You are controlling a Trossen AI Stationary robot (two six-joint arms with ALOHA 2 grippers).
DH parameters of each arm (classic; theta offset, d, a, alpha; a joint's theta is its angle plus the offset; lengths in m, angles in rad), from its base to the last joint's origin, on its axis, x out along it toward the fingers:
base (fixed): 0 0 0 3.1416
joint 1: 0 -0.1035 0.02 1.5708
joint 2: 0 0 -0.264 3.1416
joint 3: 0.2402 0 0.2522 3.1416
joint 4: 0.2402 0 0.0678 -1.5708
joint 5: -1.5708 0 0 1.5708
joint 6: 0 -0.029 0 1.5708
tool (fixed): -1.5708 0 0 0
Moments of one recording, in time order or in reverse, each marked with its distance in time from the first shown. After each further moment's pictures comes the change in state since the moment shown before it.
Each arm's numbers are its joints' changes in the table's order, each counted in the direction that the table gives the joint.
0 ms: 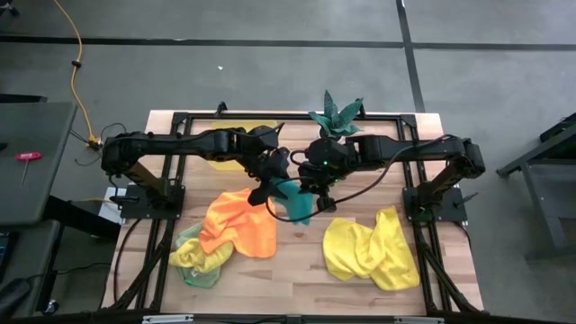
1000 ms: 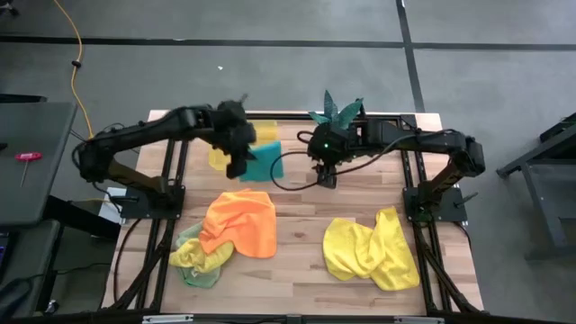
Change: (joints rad) left arm -0.262 -0.234 -0.026 0.430 -0.287 0.041; right arm 0.152 -0.014 0.000 0.197 0.277 -0.072
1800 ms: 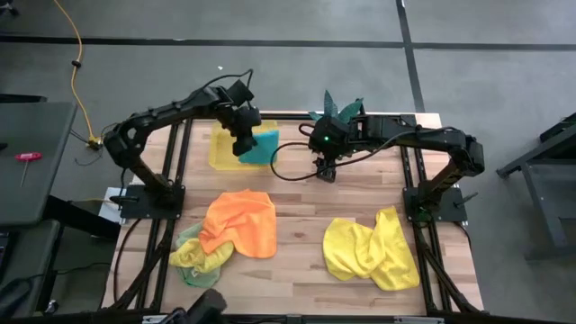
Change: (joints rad) left arm -0.320 0.301 0.012 -0.013 0.226 -0.289; right arm 0.037 0.000 0.000 -0.001 -0.002 -0.042
